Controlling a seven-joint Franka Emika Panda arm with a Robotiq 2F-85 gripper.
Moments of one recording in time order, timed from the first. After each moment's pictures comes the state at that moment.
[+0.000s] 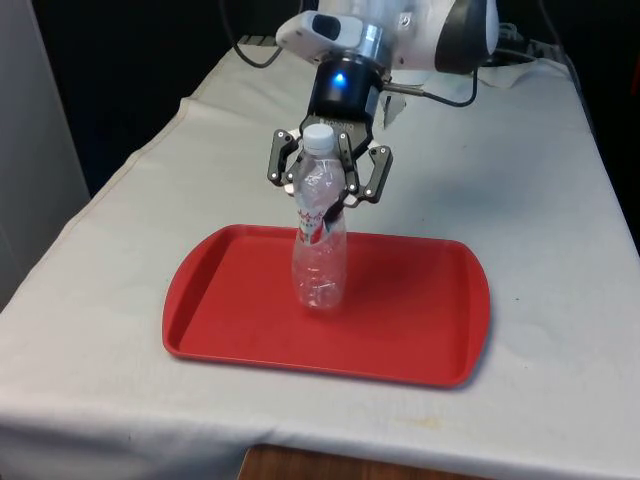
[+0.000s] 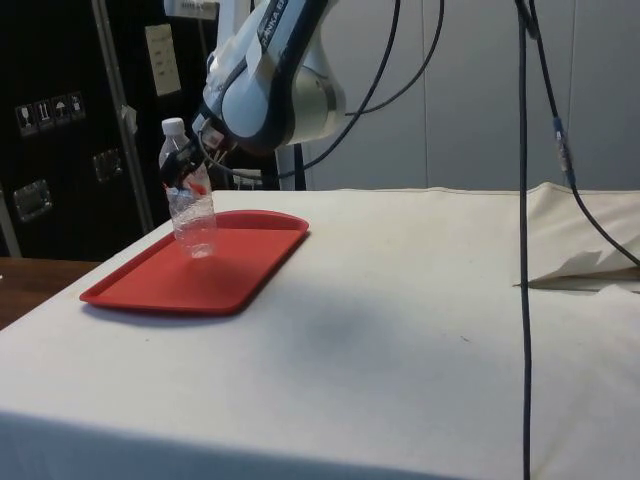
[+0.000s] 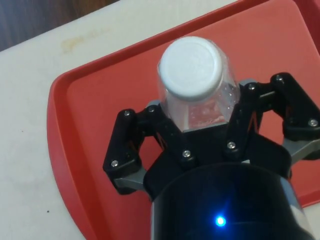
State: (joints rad) arm 0.09 0.61 -0.11 -2.00 0.32 3.43 -0.22
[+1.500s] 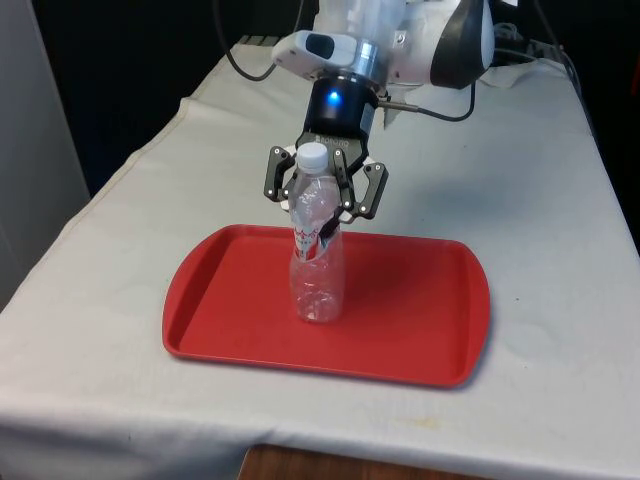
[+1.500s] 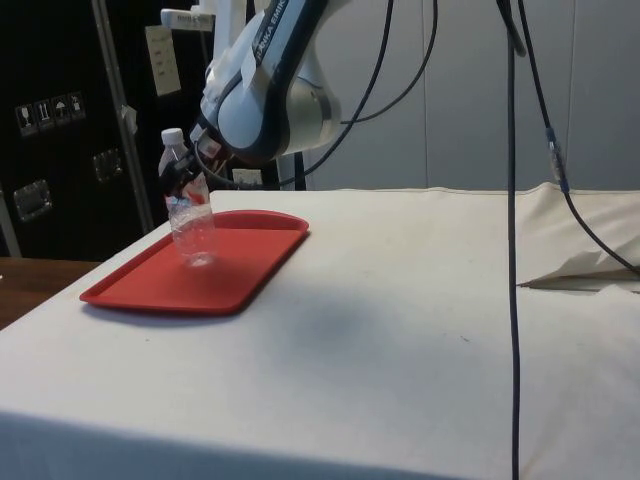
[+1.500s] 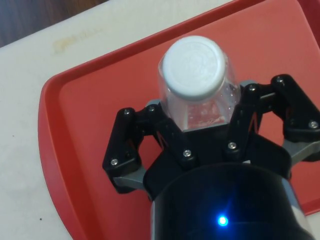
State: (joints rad) arm 0.08 0.66 -0.11 -1.95 0.32 3.41 -0.19
